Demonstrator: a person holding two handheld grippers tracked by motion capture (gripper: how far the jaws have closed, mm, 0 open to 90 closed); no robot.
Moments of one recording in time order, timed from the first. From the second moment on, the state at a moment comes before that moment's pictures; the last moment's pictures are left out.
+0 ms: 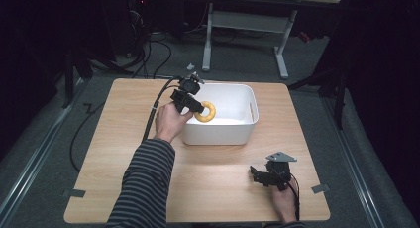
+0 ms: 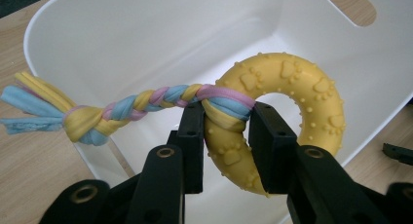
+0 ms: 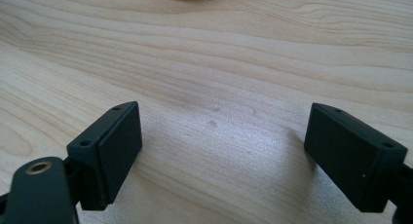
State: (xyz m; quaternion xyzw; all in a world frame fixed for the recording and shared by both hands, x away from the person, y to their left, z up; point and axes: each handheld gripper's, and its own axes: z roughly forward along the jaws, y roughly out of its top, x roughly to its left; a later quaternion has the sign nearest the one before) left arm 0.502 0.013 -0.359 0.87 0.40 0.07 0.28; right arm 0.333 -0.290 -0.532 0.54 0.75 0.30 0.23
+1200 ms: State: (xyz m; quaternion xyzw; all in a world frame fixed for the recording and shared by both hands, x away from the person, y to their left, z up) left arm 0.503 -0.003 -0.375 0.88 0.40 0.07 0.25; right arm 0.333 -0.290 -0.532 0.54 0.75 0.30 0.23
